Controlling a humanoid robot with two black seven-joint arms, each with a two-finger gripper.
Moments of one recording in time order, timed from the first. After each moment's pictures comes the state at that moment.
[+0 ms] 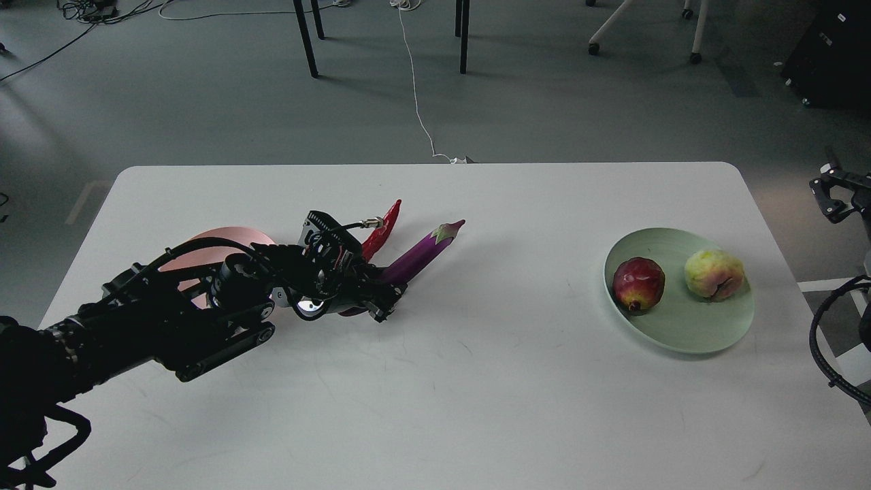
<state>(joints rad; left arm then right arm) -0.88 0.29 -0.20 -0.94 1.92 -0.22 -0.20 0.59 -0.75 0.56 0.74 0.50 0.49 0.49</state>
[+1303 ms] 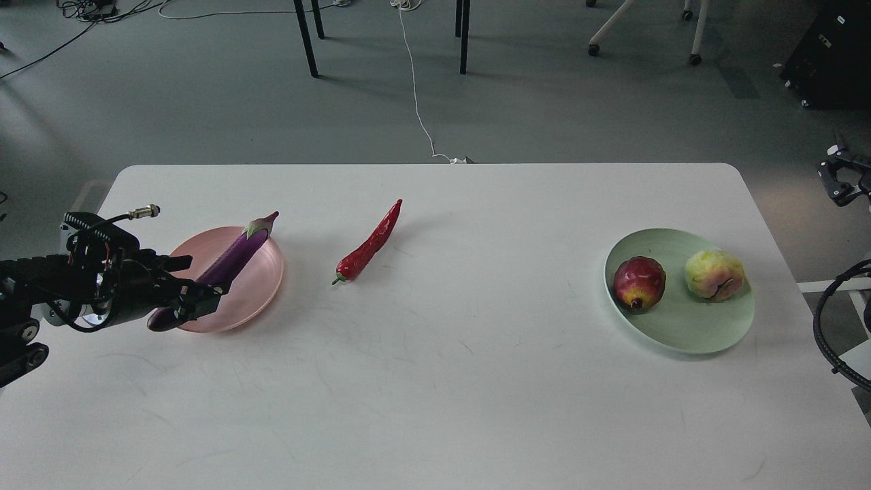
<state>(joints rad) -0.73 0.89 -0.24 -1.15 1.84 -0.09 -0.29 0.61 -0.76 0.56 0.74 0.50 0.49 0.49</state>
